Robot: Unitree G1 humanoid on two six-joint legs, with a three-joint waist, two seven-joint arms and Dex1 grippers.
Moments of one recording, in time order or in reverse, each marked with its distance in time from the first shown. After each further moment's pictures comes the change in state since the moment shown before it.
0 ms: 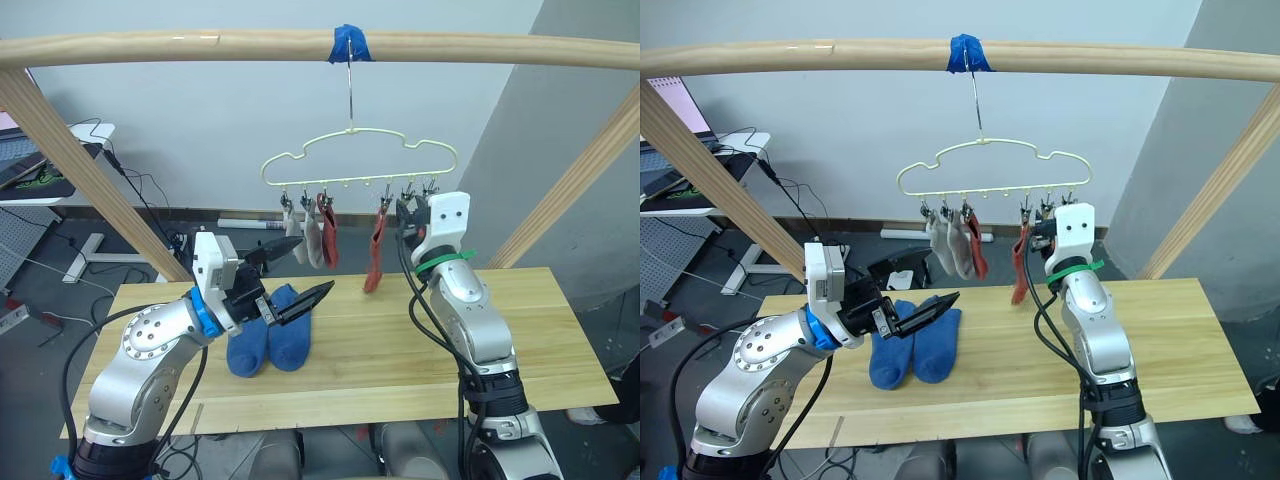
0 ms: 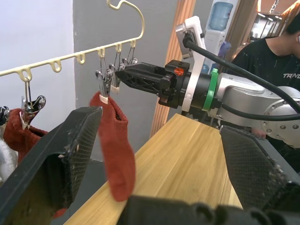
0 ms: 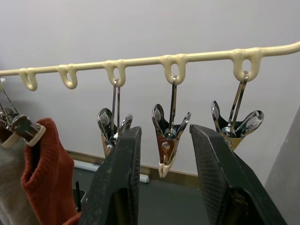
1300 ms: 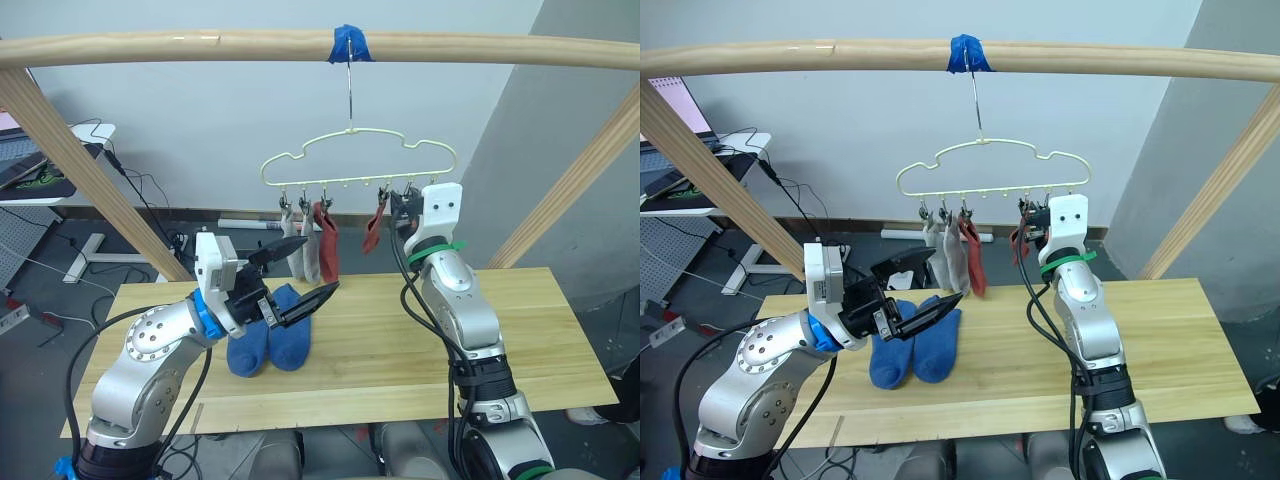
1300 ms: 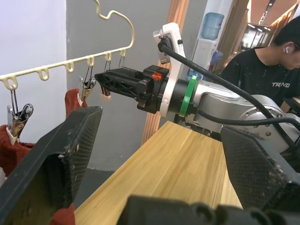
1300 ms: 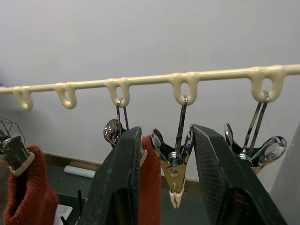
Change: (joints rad) left arm 0.003 -0.015 -0.007 -0.017 -0.034 0.002 0.003; right arm -0.078 0.032 -0.010 0.108 -0.008 -0.058 -0.011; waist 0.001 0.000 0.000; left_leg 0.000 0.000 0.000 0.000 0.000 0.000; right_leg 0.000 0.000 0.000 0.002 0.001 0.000
